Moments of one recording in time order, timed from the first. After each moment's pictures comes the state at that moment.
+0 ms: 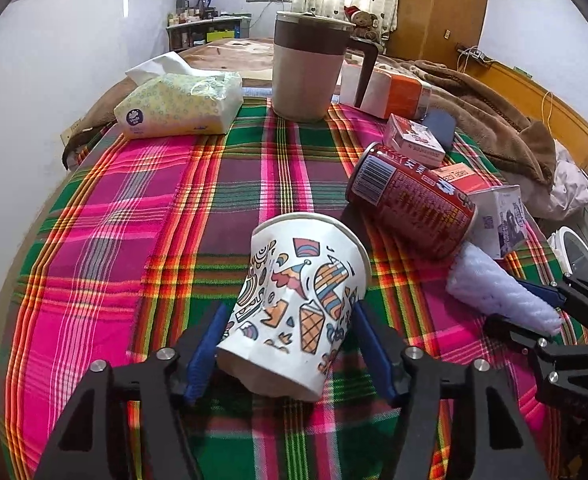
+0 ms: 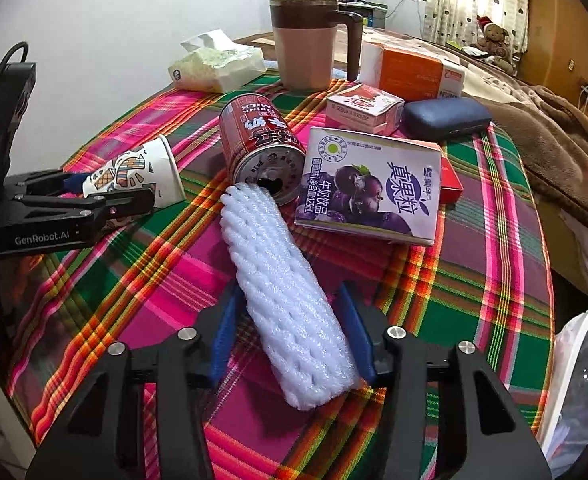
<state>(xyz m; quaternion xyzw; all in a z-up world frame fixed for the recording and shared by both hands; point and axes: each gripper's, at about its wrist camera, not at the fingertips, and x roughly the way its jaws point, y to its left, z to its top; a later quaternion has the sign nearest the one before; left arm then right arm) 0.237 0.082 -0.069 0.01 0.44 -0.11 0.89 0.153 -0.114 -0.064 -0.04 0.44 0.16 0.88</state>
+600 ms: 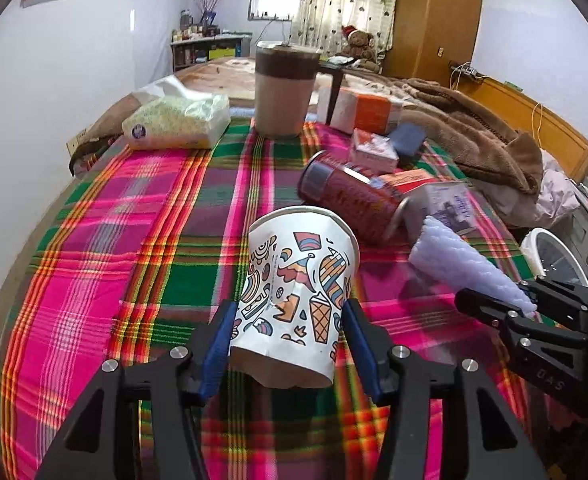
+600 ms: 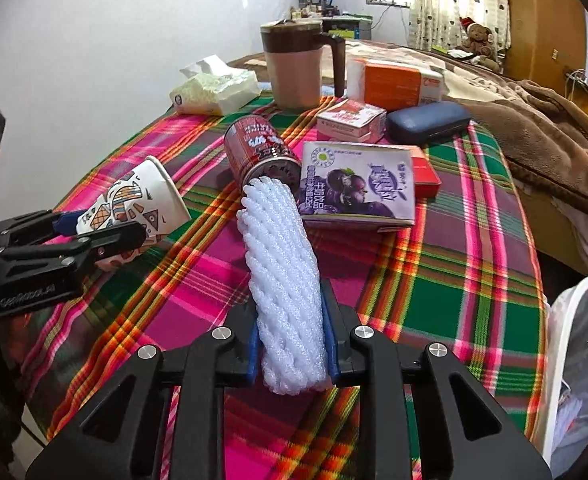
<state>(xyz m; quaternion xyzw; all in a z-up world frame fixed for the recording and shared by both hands) 0.181 0.062 -0.043 0.00 0.41 -0.11 0.91 0.129 -0.127 -0.049 -0.01 0.41 0.15 0.90</state>
